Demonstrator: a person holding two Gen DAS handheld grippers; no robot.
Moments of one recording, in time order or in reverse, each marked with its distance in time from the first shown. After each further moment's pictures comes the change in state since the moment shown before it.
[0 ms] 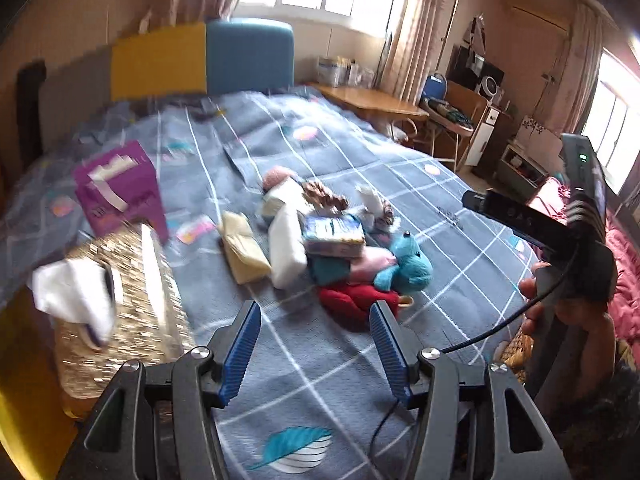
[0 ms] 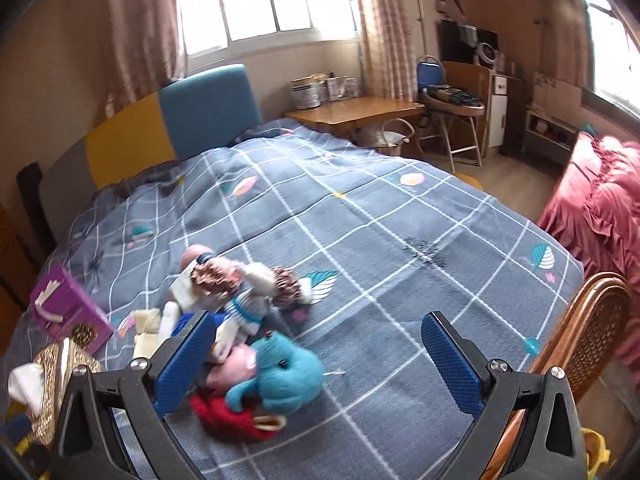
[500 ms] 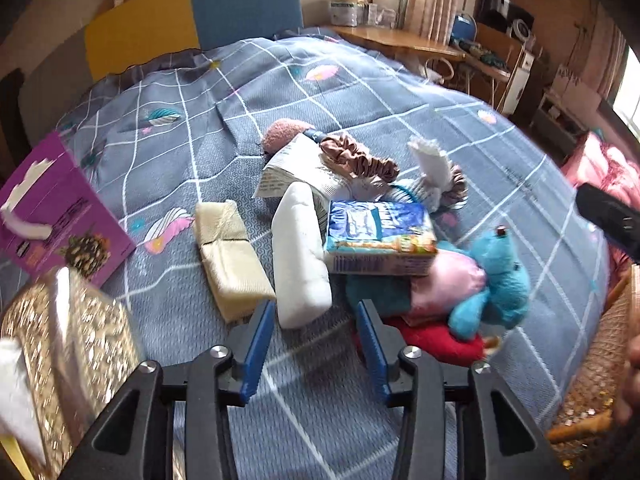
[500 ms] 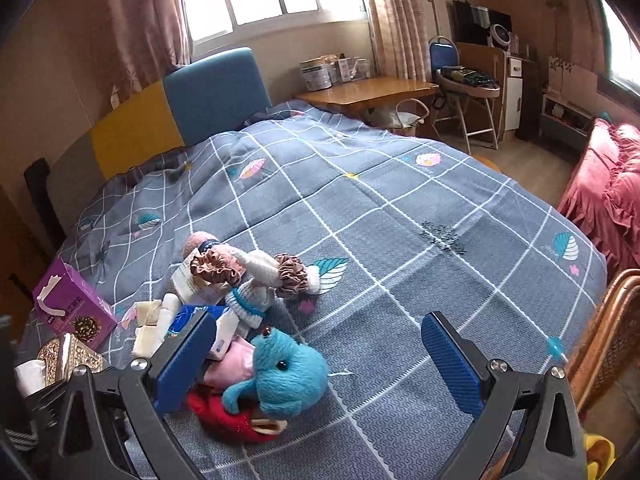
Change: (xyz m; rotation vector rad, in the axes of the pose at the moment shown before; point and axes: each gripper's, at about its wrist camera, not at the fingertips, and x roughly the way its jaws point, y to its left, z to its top) left arm 0.142 -0.002 0.036 0.080 0.193 0.167; right arm 0.031 0.004 0.001 -0.023 0.073 0.083
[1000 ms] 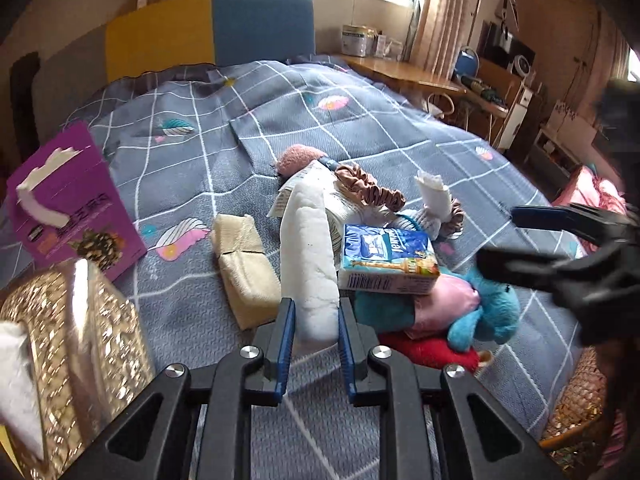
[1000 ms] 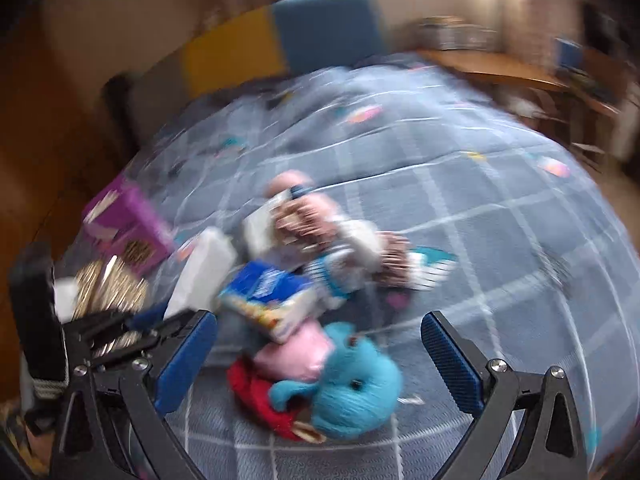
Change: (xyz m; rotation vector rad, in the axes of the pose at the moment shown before) left arm -0.034 0.026 -0.015 -0.090 -0.130 -0.059; right arm 0.061 0.060 0.017 -0.444 0.251 0.340
